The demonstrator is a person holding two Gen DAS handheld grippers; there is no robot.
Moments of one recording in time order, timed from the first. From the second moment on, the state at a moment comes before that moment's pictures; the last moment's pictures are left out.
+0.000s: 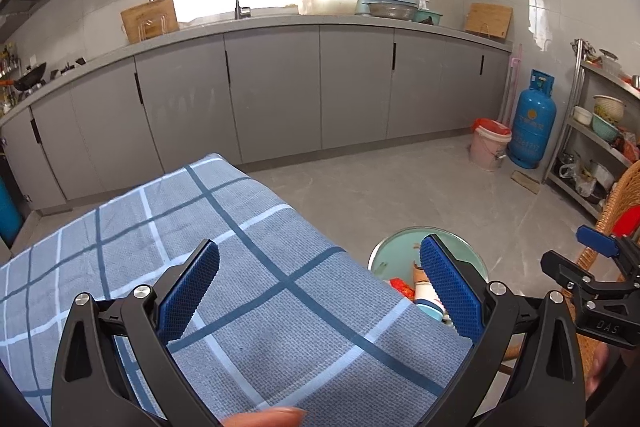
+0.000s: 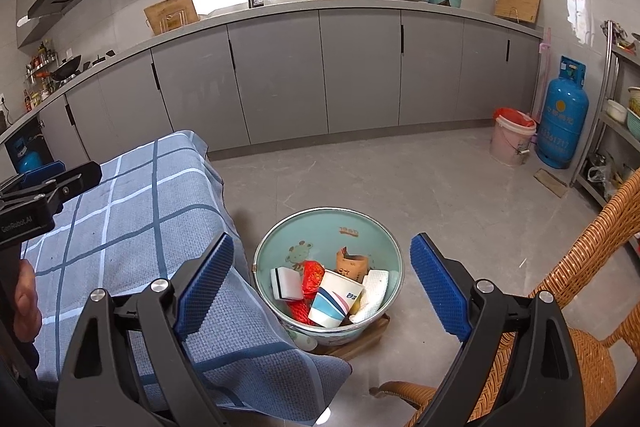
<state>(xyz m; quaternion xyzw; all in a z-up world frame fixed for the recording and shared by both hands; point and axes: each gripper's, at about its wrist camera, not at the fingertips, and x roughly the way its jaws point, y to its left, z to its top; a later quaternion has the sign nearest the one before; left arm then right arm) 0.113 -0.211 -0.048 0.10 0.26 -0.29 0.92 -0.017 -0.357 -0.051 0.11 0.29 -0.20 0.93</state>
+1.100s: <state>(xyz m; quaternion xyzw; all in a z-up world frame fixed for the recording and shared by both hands) 0.108 -0.214 -0.046 0.11 0.26 -0.29 0.91 -0.017 -0.349 -0.047 0.11 0.29 -0.19 0.93</state>
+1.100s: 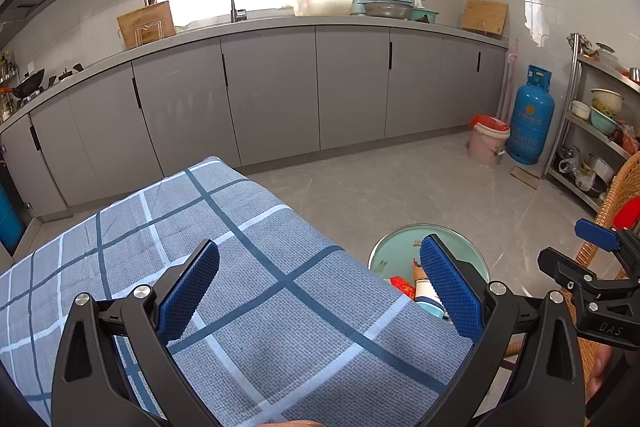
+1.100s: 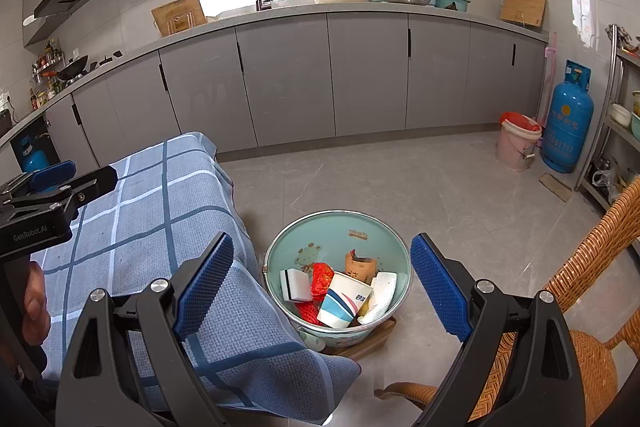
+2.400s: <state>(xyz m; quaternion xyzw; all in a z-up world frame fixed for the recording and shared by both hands) 0.108 -0.213 -0.044 0.11 0.25 -0.29 0.92 -0.015 -0.345 -0.047 0.11 0.29 -0.19 0.93</state>
